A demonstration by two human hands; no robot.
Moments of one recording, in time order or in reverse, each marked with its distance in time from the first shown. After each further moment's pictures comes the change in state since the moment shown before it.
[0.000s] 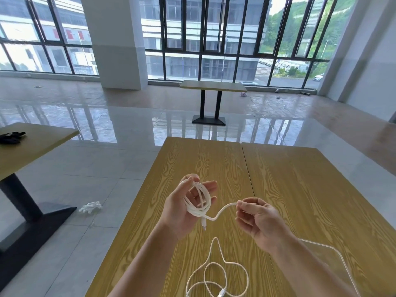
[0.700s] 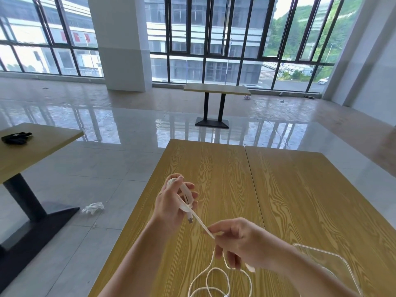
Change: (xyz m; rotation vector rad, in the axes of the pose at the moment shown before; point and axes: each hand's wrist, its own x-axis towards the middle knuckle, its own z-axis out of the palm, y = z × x) left_hand 0.014 0.015 -0.026 0.109 0.256 0.132; right_hand -0.040 -0.002 0.030 -1.017 -0.609 -0.146
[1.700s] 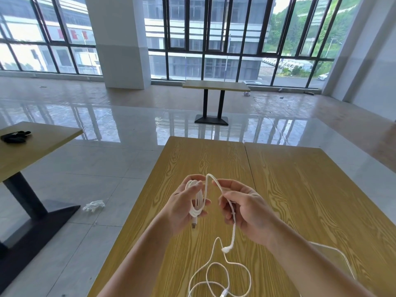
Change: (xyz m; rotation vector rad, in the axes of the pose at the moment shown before) left_hand -0.009 -0.009 0.008 0.299 -0.270 -0.116; right_hand 0.022 -0.014 -0.013 0.748 0.311 -0.089
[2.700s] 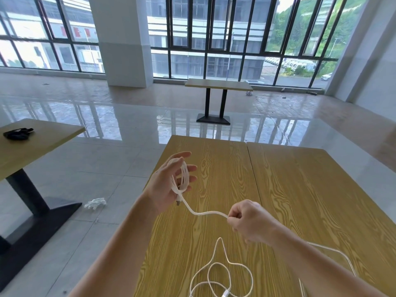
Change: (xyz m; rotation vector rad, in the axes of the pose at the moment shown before) left_hand 0.014 0.043 -0.036 -0.008 0.089 0.128; right_hand 0.013 0.022 -0.027 -1.127 0.057 0.120
